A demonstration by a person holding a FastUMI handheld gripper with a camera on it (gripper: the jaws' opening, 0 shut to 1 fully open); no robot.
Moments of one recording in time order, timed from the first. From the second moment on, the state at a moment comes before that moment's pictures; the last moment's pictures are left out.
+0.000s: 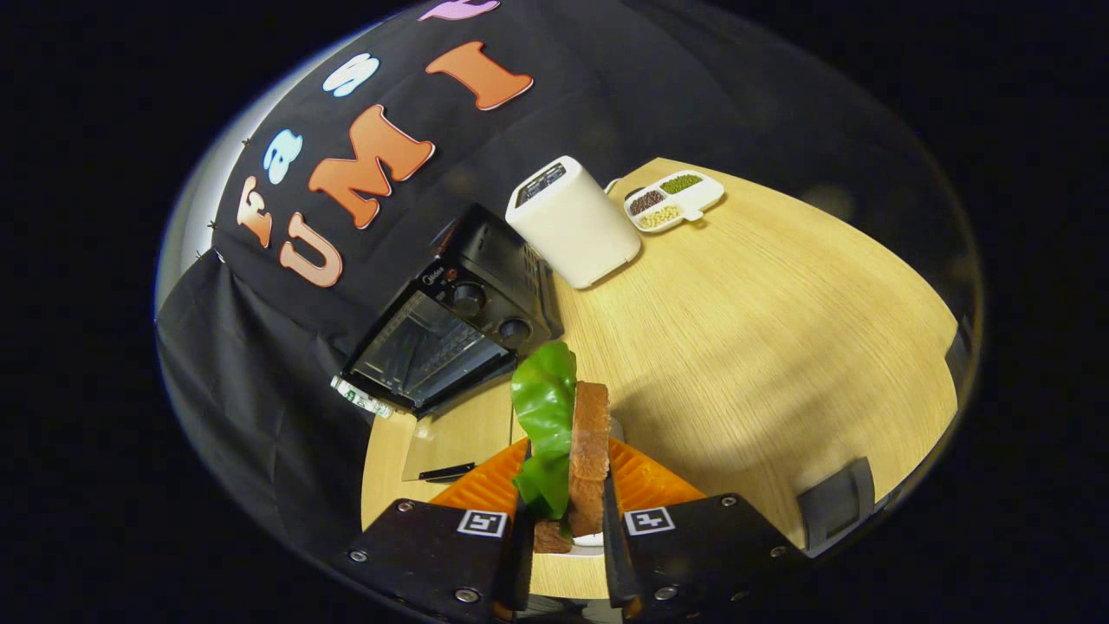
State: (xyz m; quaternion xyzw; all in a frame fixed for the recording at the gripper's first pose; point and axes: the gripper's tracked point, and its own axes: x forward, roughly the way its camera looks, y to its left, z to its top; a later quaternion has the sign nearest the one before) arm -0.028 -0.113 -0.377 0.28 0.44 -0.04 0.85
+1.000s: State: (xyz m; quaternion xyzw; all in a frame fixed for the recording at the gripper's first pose) arm 0.068 0.067 -0.356 0.35 0.35 0.07 0.86
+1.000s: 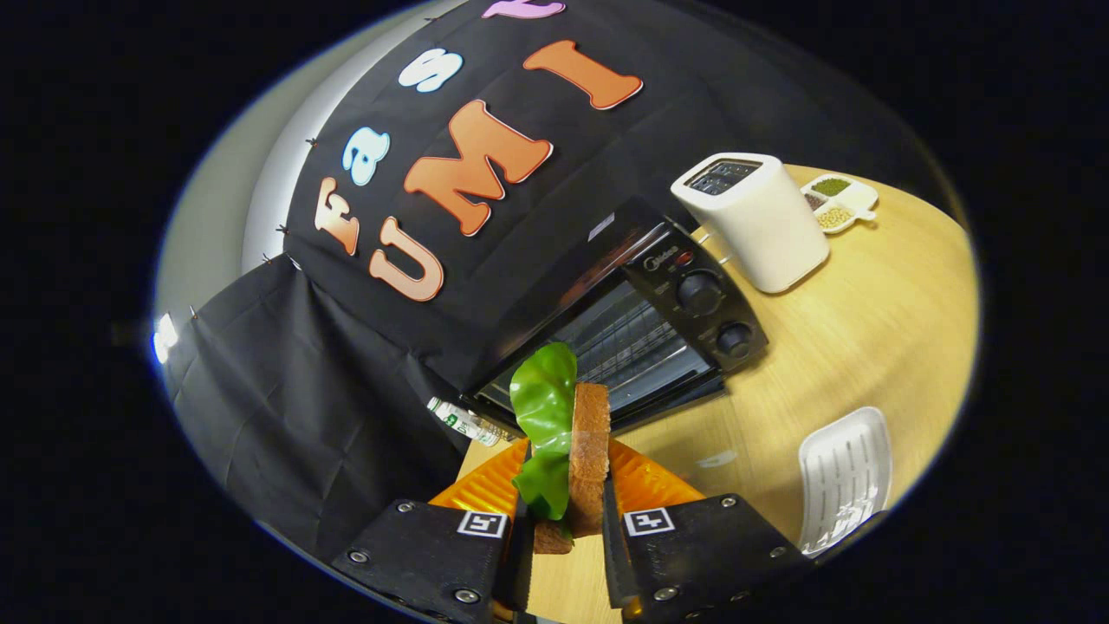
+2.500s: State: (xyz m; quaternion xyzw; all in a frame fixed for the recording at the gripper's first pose) arm 0.206 0.092 -0.438 0.48 0.21 -0.04 0.85
